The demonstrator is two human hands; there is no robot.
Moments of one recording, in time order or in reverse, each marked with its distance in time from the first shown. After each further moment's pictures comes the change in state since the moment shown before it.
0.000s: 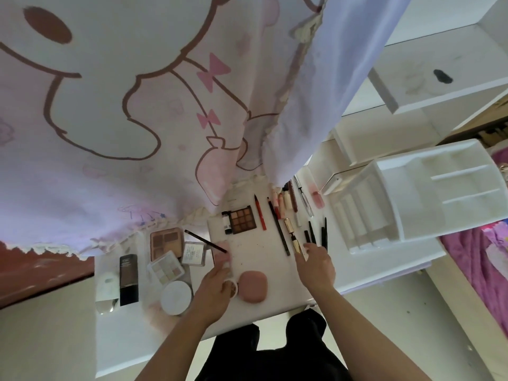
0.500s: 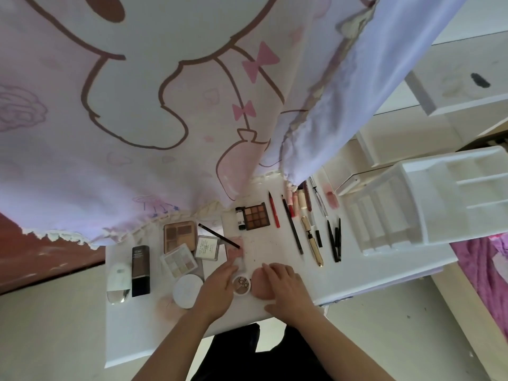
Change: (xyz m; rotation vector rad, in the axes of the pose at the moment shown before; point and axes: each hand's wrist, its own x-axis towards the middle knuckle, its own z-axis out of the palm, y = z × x) left_hand -0.005 -0.022 -0.014 -0.033 0.005 0.082; right_hand -0.060 -0.018 0.061 -0.501 -0.356 -0.628
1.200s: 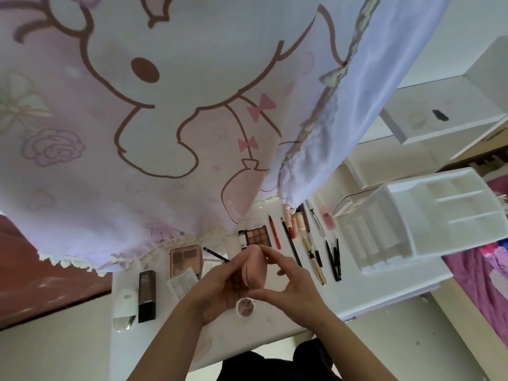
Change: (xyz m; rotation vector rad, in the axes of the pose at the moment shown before) left_hand -0.039 0.097 -0.100 -1.197 -0.238 -0.209; right_hand -0.045 -0.054 -0.111 0.744 0.377 -0.133
